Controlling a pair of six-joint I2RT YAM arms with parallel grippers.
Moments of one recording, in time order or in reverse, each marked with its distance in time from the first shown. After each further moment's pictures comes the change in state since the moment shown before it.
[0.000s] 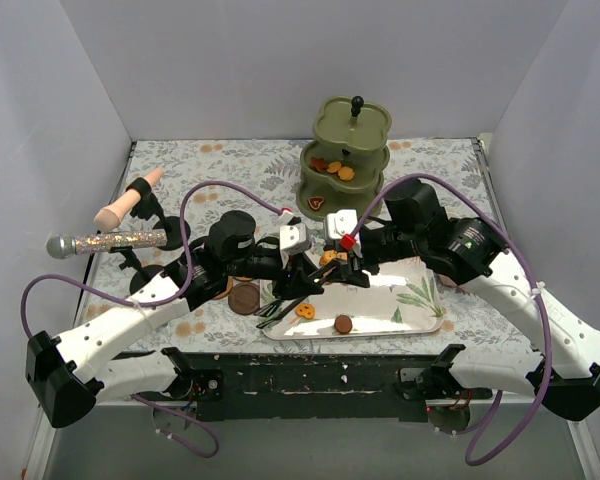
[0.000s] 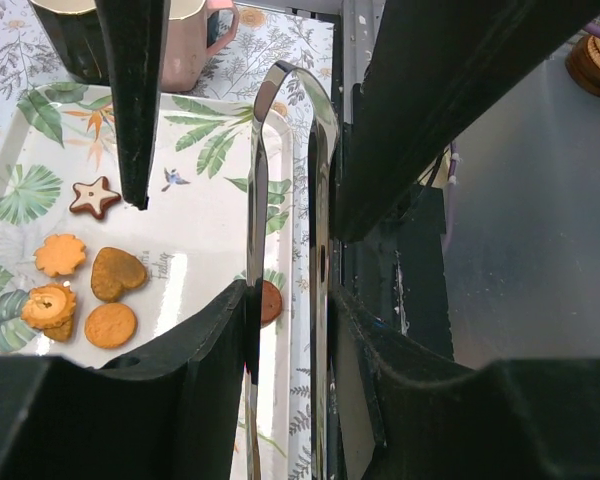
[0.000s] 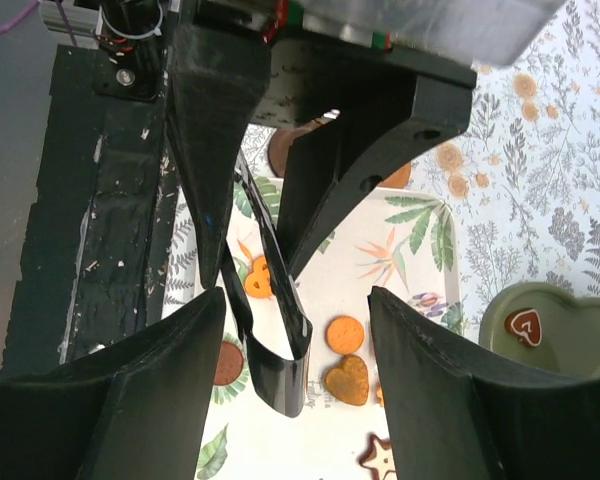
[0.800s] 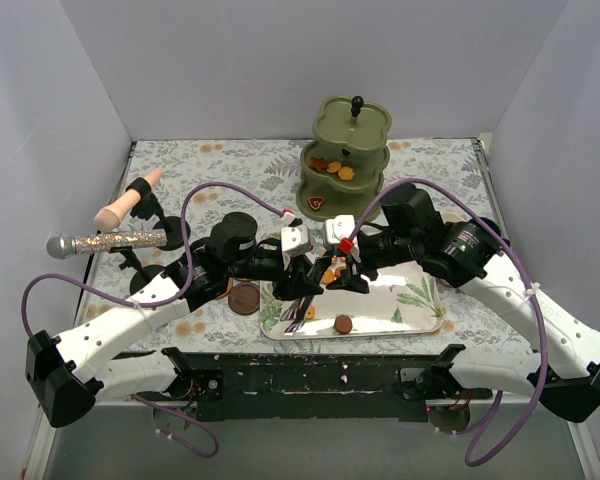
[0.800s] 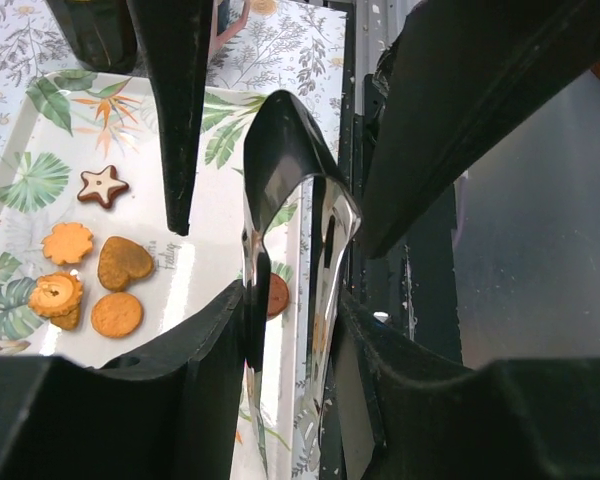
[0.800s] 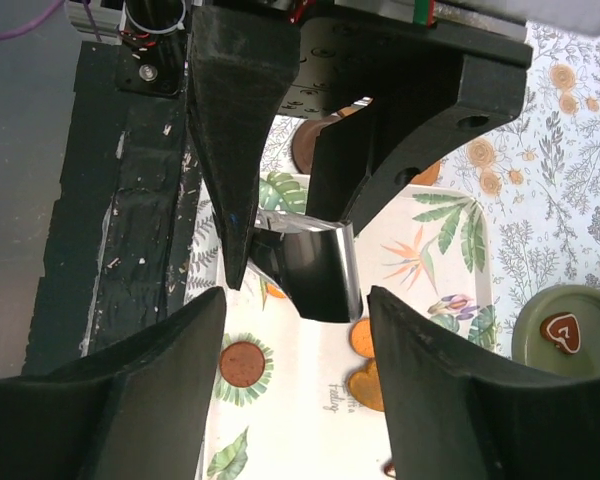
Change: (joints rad) left arm -0.016 0.000 0.000 -0.022 -0.030 0.012; right arm 0.003 -0.014 -0.061 0.006 -0.024 0.015
